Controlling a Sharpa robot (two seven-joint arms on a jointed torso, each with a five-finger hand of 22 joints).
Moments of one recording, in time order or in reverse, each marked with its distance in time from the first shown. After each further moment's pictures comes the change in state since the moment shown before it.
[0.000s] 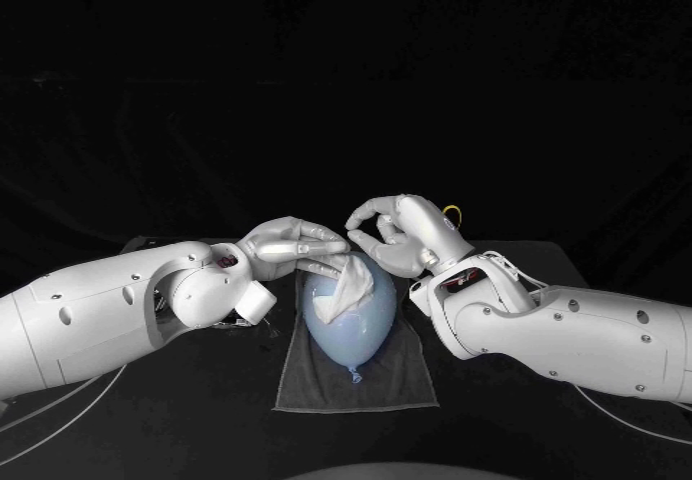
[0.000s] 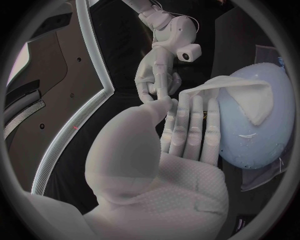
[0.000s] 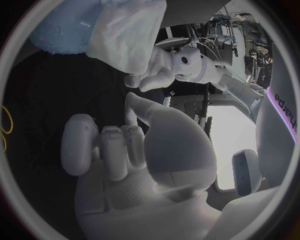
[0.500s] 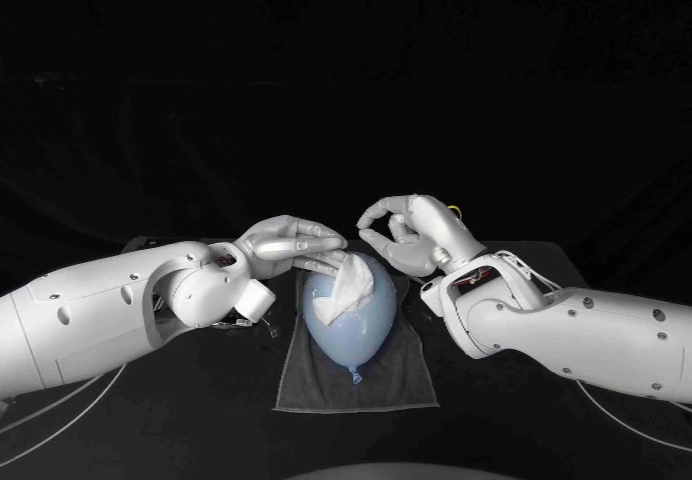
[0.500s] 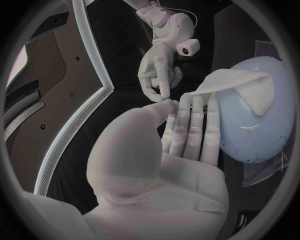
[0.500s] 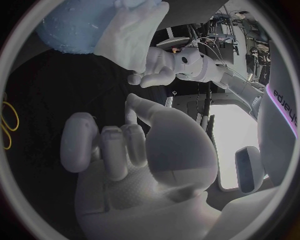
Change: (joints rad) left arm 0.000 -0.005 0.000 -0.001 0.006 -0.038 0.004; left_hand 0.010 0.035 0.023 0.014 -0.006 -0.062 0.029 0.012 0.025 -0.043 0.021 -0.018 -0.012 0.005 0.005 0.000 -0.004 0.000 0.012 -0.005 0.008 0.002; right arm 0.001 -0.038 0.000 0.004 0.057 0.015 0.033; right_hand -0.046 -0.005 0.013 0.023 0.000 -0.041 0.008 0.021 0.020 0.000 0.000 -0.058 0.000 0.000 0.000 -0.003 0.001 -0.001 0.002 -0.005 -0.049 0.000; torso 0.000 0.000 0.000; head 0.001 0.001
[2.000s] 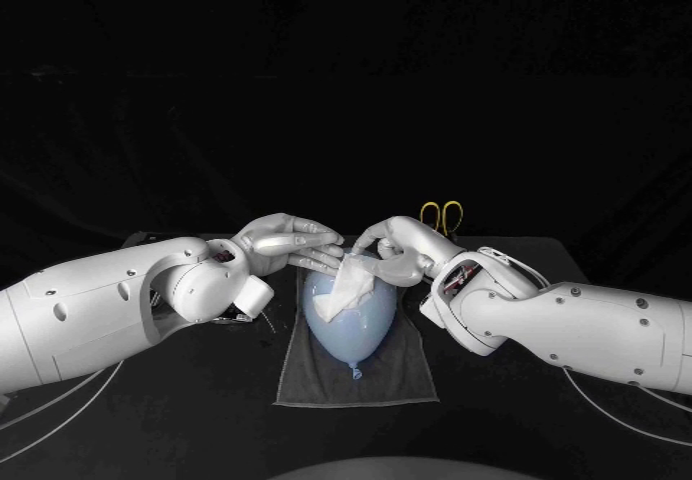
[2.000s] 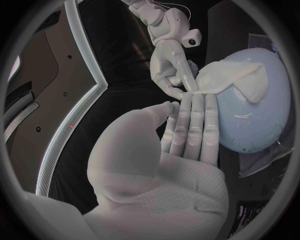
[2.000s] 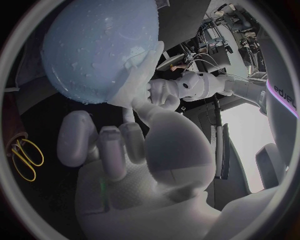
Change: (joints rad) left arm 0.000 -0.008 0.000 0.007 -0.005 -0.061 -0.049; left_hand -0.041 -0.036 -0.018 0.010 0.001 -0.054 0.023 -0.029 -0.011 -0.072 0.022 -0.013 0.001 0.036 0.004 0.021 0.010 -0.001 0.071 -0.032 0.045 0.013; right arm -0.008 0.032 -0.001 -0.059 0.070 0.307 -0.078; right_hand 0.031 0.002 -0.114 0.082 0.001 -0.009 0.028 -0.089 -0.092 -0.010 0.031 -0.027 0.000 0.006 0.025 0.003 0.000 0.000 -0.022 0.041 -0.020 0.000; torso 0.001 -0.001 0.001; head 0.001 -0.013
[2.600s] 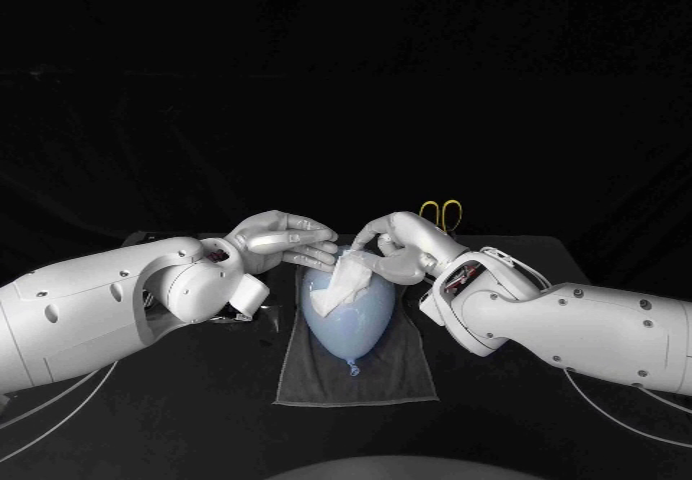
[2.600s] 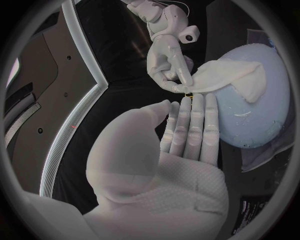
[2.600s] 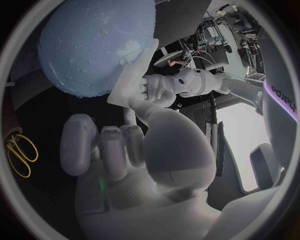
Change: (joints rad) left arm 0.000 -0.022 0.000 0.013 -0.015 -0.027 0.021; left_hand -0.016 -0.030 -0.020 0.009 0.000 -0.001 0.001 0.000 -0.001 -0.004 0.004 0.004 0.002 0.000 0.000 0.000 0.002 0.000 0.000 0.000 0.000 -0.001; right arm -0.003 -0.012 0.000 0.016 -0.003 -0.067 0.050; right_hand 0.023 0.023 0.035 -0.028 -0.001 0.035 -0.024 0.054 0.013 0.008 -0.022 0.063 0.000 -0.007 -0.018 -0.001 -0.001 0.000 0.024 -0.025 0.069 0.000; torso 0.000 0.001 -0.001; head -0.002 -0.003
